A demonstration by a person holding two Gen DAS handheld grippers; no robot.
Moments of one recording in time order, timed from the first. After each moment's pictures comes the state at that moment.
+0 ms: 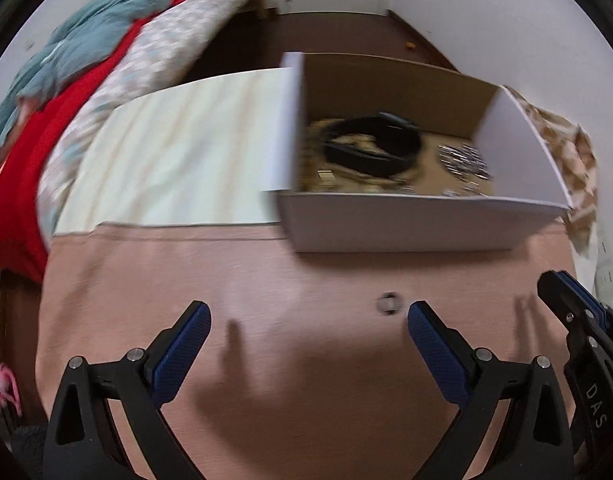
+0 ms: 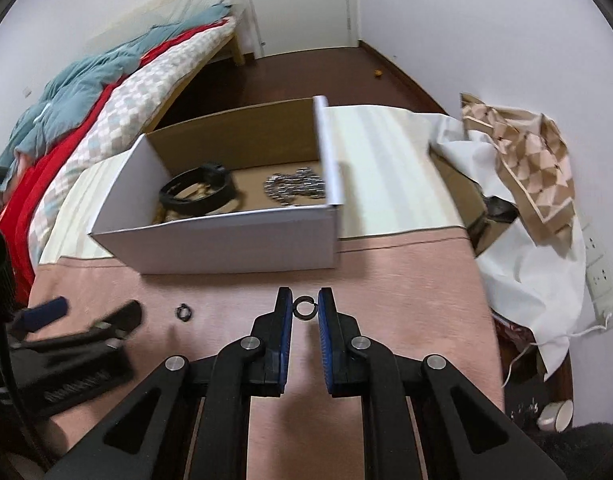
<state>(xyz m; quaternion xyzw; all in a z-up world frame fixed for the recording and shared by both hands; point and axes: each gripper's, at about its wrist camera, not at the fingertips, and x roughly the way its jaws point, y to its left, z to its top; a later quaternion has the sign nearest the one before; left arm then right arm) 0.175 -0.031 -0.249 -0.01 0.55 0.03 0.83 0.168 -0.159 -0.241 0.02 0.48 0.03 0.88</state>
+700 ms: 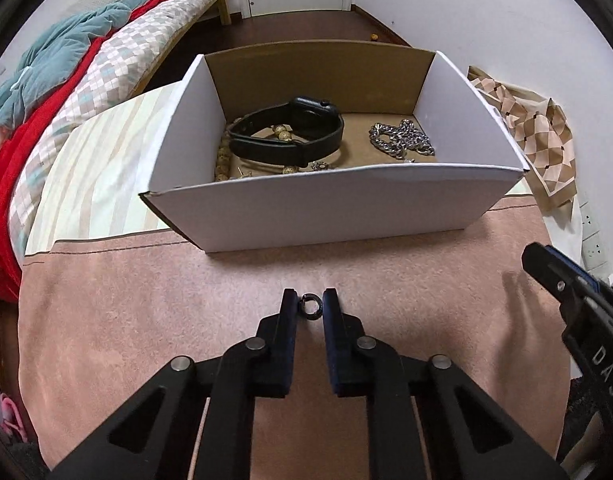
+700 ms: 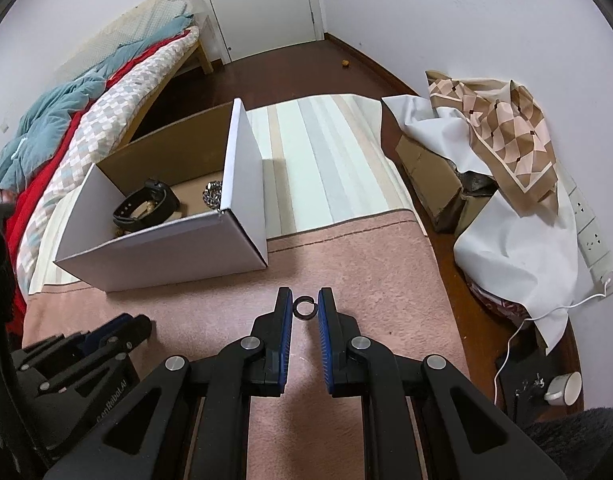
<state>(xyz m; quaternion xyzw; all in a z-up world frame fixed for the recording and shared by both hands) 0.169 -0.070 -0.252 0.00 0.55 -0.01 0.84 0.172 -0.204 -0.246 0.07 0.48 -0.01 0.87</state>
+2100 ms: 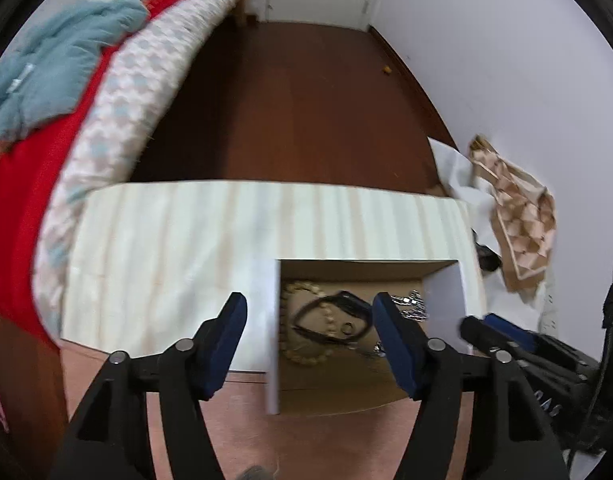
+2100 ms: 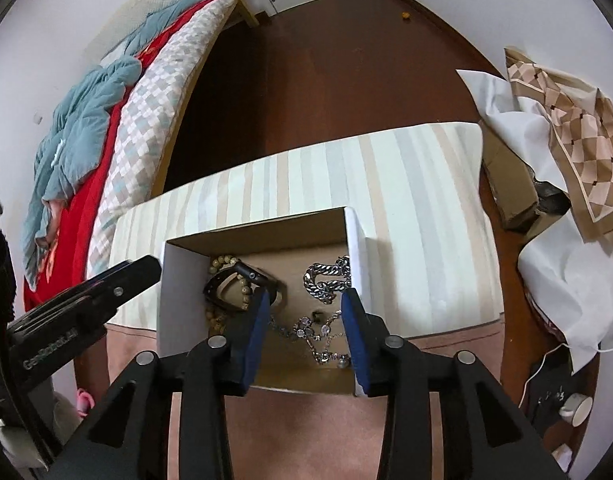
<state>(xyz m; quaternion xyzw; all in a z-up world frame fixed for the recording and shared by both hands) 0.279 0.005 -0.142 -0.07 0.55 -0.01 0.83 0.299 -0.176 -0.186 0.12 0.58 0.10 0.80</state>
